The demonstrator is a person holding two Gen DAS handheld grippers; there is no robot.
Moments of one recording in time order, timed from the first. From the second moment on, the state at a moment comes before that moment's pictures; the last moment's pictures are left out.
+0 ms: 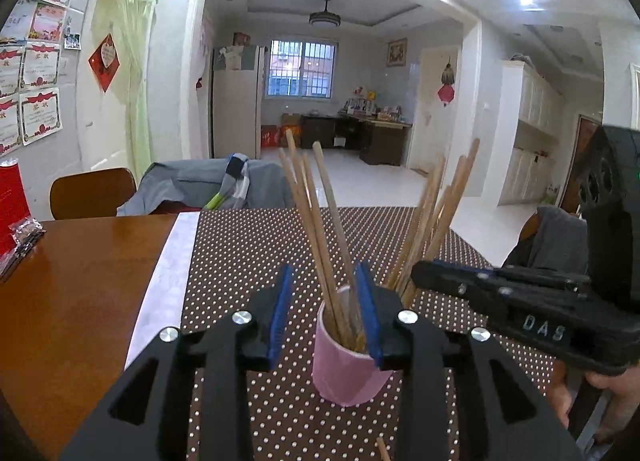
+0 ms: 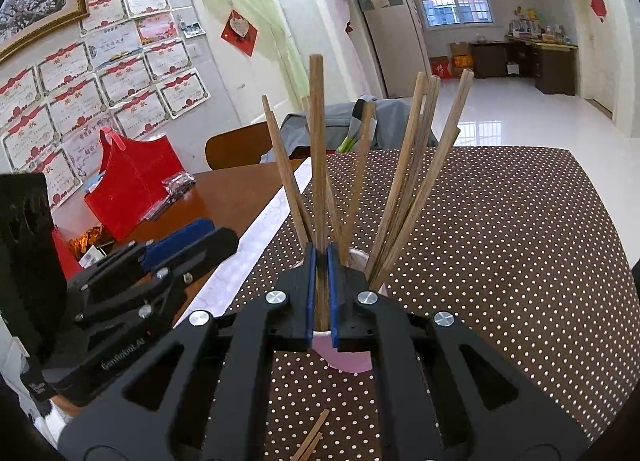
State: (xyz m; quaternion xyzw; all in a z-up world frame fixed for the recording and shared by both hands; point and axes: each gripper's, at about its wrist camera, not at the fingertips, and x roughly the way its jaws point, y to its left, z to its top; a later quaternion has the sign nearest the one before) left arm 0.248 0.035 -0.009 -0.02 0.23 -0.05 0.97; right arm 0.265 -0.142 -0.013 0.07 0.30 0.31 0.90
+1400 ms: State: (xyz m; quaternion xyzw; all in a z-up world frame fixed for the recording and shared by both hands) left arm 0.153 -0.008 -0.127 0.03 0.47 -0.09 0.88; right arm 0.120 -0.176 -0.101 0.04 0.40 0.24 0.89
